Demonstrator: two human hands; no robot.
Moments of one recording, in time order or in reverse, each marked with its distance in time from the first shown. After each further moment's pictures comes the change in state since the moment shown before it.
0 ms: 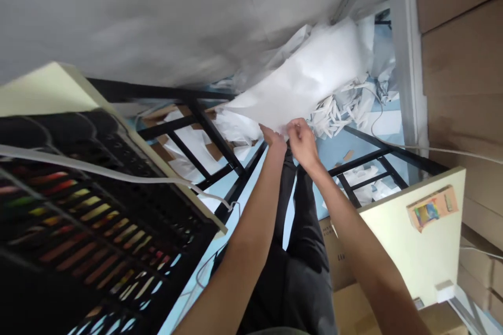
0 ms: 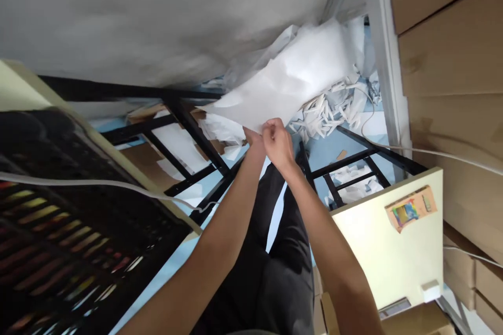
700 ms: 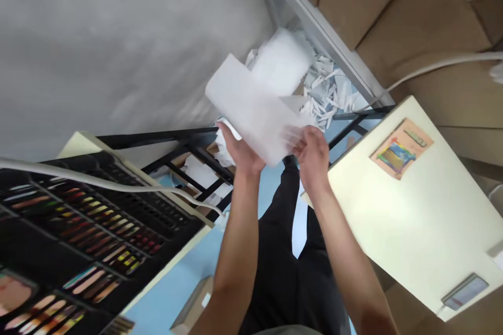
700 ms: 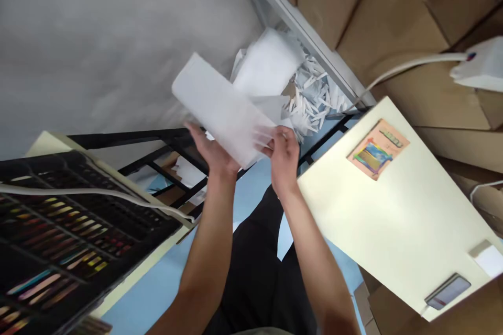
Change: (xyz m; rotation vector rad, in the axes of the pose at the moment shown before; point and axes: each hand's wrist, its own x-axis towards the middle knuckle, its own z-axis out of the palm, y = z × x) left_hand -0.167 0.082 0.000 0.055 -0.381 0.167; right_hand -0.124 -0.012 -0.086 1.174 0.467 0.169
